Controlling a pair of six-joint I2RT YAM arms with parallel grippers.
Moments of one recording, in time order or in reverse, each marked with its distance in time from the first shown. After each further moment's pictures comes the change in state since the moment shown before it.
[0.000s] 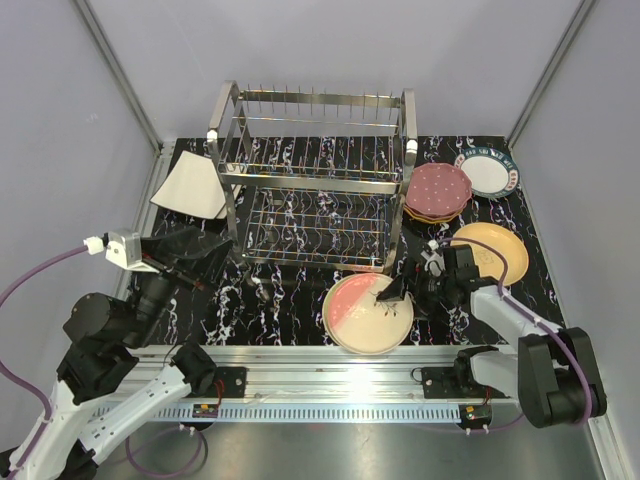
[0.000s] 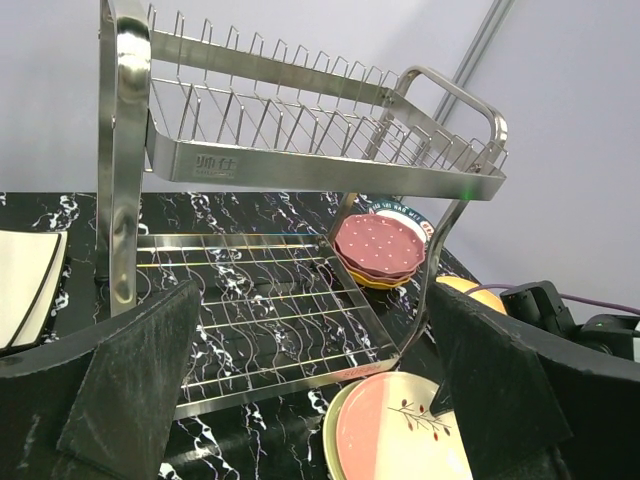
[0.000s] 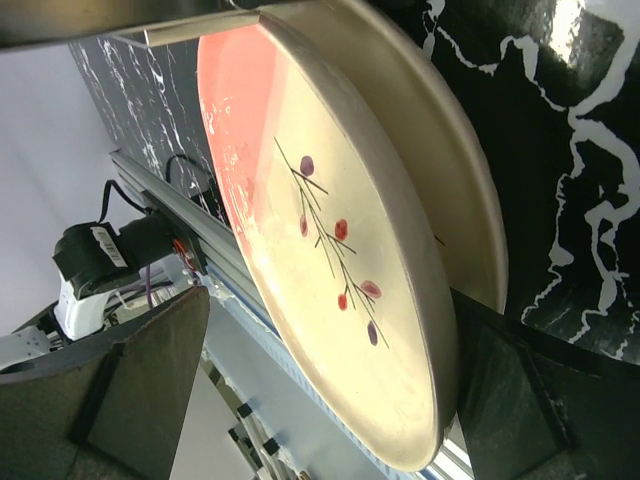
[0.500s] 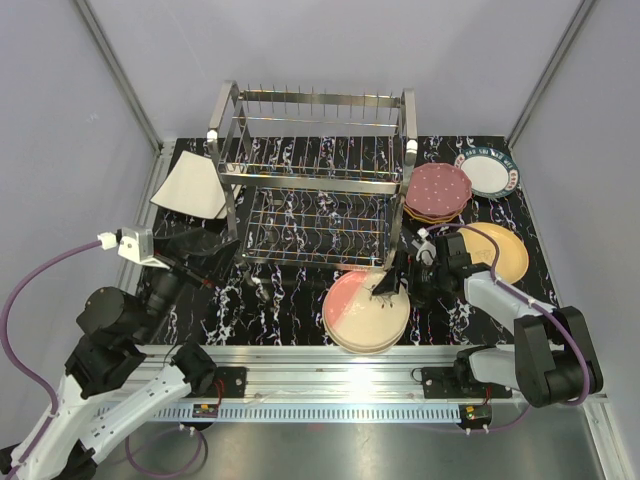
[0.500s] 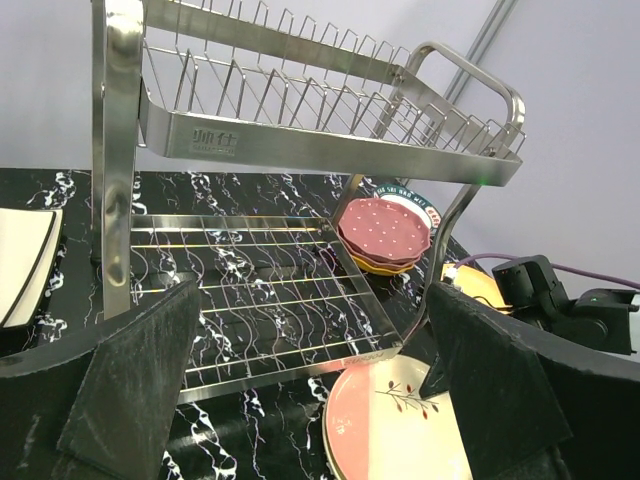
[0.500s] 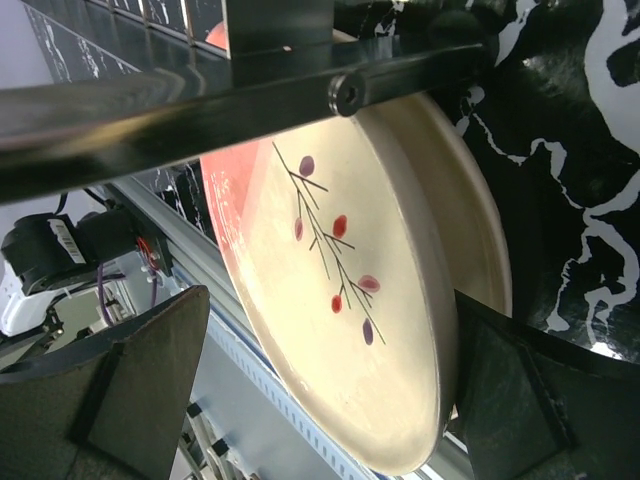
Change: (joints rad) left arm 0.000 0.020 -0.031 0.005 -0.009 -0.024; right arm 0.053 0.117 0.107 0.013 0.038 -0.114
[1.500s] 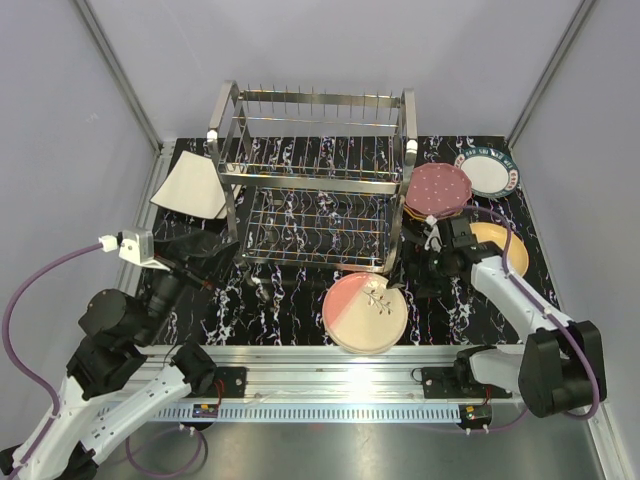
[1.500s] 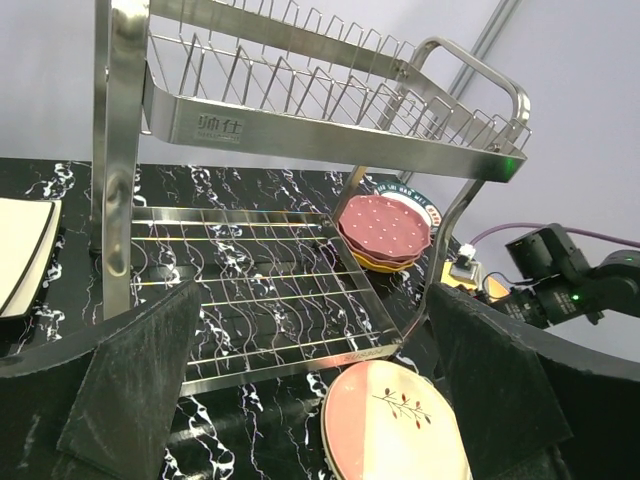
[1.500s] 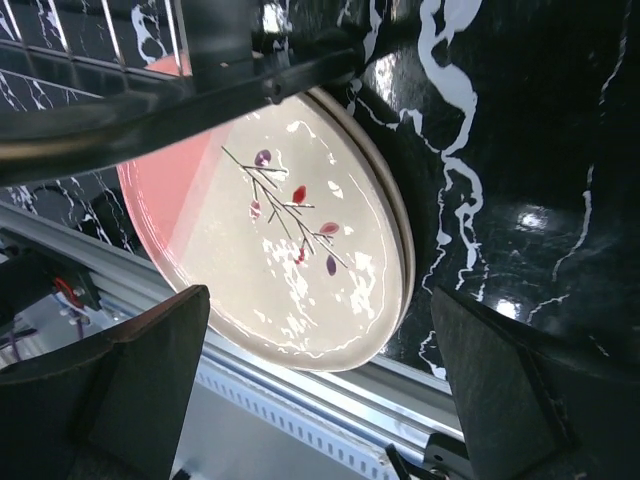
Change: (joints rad) left arm 0.000 -0.021 -0.025 -0.003 -0.006 -0.016; right arm 0.003 -0.036 0.213 -0.395 0.270 -0.098
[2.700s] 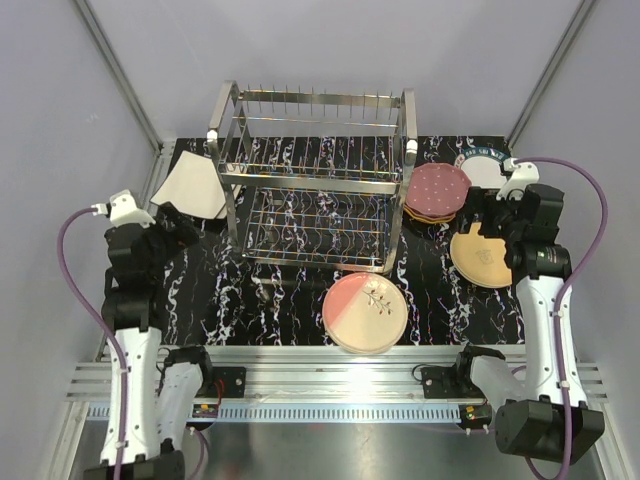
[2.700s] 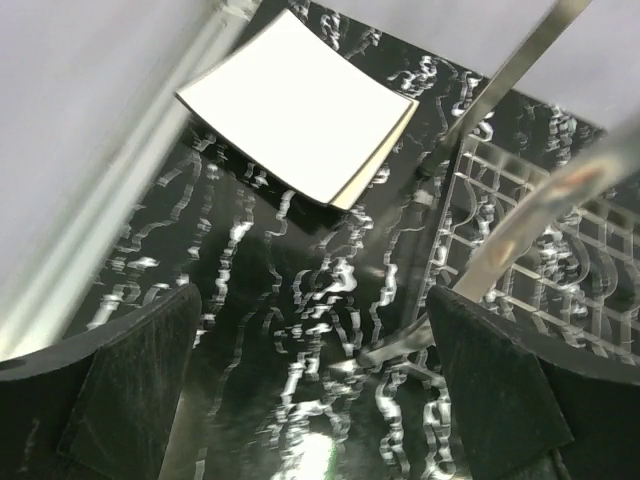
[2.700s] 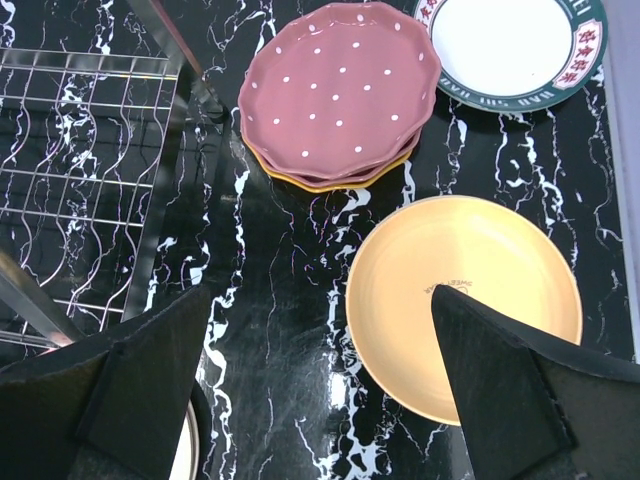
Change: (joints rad) left arm 0.834 0.331 -0.002 -0.135 0.168 0.043; right arm -0.388 -0.267 0.303 0.108 0.202 -0.470
